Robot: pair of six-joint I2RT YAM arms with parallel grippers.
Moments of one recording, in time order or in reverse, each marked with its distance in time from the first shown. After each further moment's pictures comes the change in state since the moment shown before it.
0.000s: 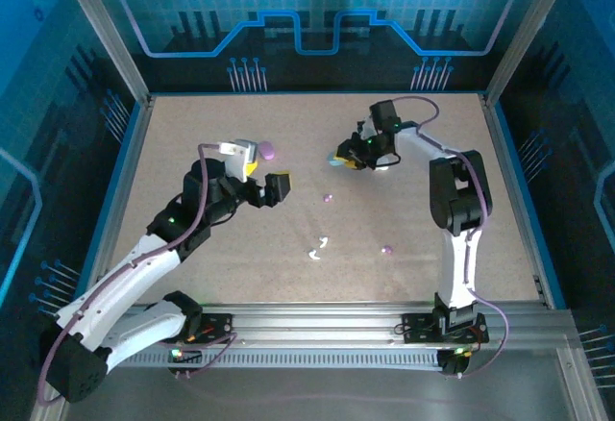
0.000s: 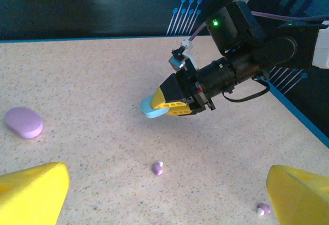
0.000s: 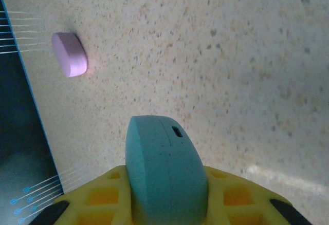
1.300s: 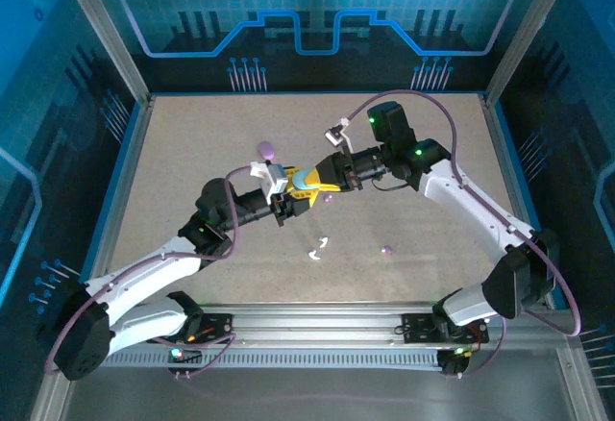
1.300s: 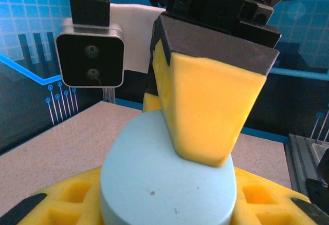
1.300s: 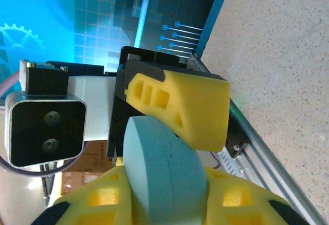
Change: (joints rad) left arm -0.132 0.121 -0.213 0.737 0.361 0.264; right arm 0.254 -0.680 -0.259 -0.043 -0.485 0.029
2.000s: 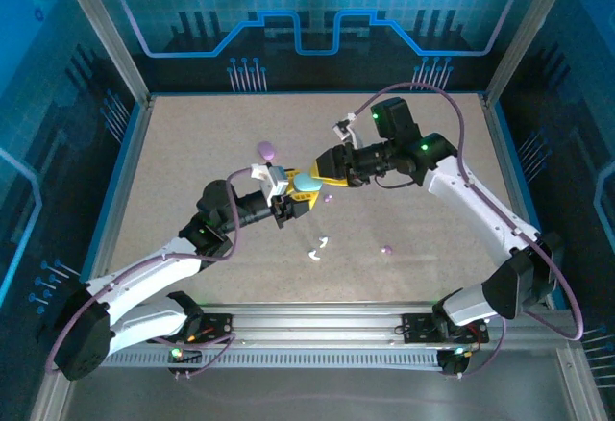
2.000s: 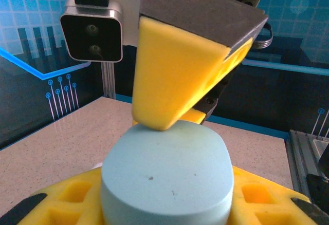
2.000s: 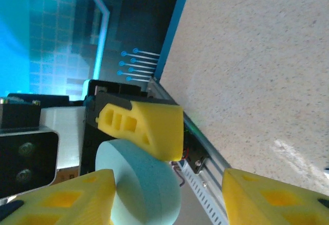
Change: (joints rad) left arm 0.000 0.000 -0.015 0.003 -0.005 0.006; right arm -0.013 -0.003 0.062 -0.122 0.178 -0.070
